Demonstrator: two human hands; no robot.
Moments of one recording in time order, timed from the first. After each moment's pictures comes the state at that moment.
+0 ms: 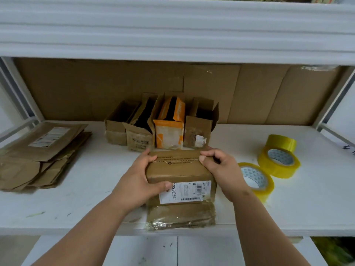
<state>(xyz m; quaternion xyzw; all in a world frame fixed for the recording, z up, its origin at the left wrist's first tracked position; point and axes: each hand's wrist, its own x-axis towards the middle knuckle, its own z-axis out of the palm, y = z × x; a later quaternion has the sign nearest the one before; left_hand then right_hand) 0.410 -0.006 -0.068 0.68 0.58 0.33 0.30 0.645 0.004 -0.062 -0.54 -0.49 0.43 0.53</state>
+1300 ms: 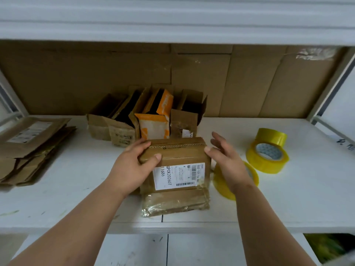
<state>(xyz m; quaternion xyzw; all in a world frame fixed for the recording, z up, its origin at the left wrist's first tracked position) 0.459 0.021 -0.063 0.68 0.61 0.36 0.20 0.709 0.016 -0.068 -0.56 -0.49 0.44 0.51</state>
